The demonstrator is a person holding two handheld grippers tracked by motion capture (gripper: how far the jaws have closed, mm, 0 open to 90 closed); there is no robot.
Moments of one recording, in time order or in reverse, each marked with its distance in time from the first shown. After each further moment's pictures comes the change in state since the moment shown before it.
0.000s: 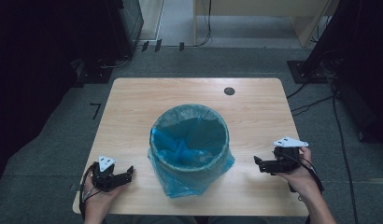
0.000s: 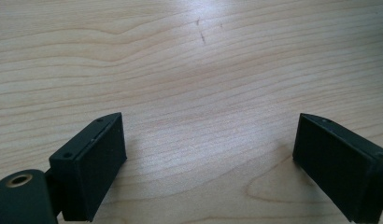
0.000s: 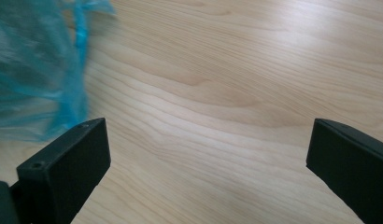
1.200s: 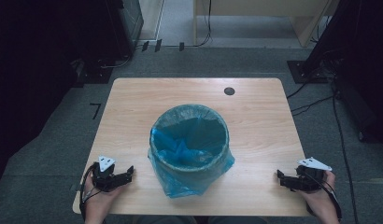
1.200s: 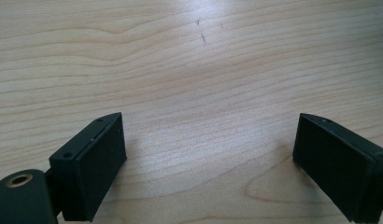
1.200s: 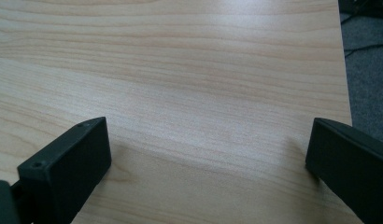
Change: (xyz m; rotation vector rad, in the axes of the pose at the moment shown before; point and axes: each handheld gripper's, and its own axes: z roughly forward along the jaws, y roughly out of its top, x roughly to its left) left arm -0.001 0.000 0.000 -0.001 0.006 -0.007; right arm -0.050 -0.089 -0.004 0.004 -0.183 0.156
